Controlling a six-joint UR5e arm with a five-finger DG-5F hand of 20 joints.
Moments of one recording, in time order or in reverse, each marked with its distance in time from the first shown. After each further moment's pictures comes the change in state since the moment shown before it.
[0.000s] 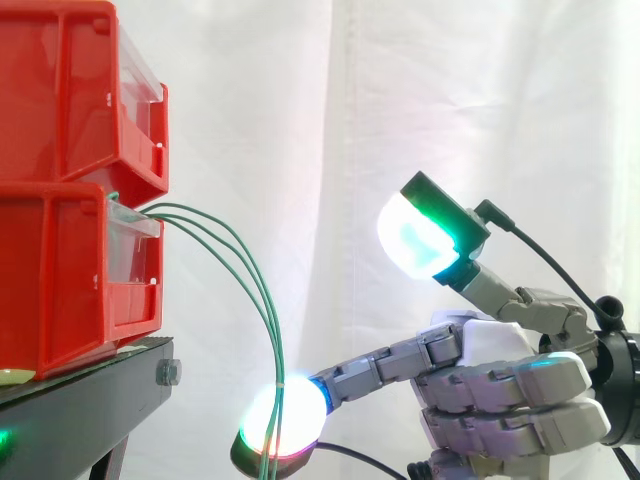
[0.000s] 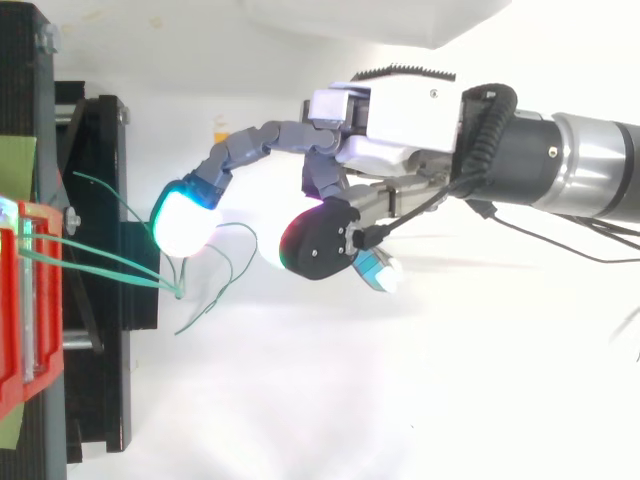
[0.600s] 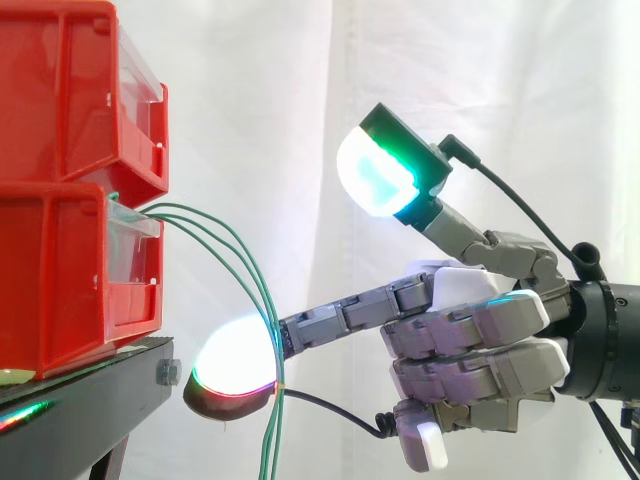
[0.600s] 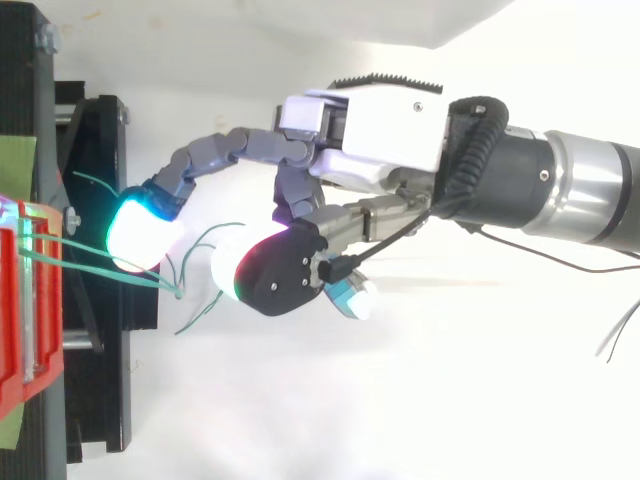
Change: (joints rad) arm 0.035 -0.001 0.081 -0.062 0.068 -0.036
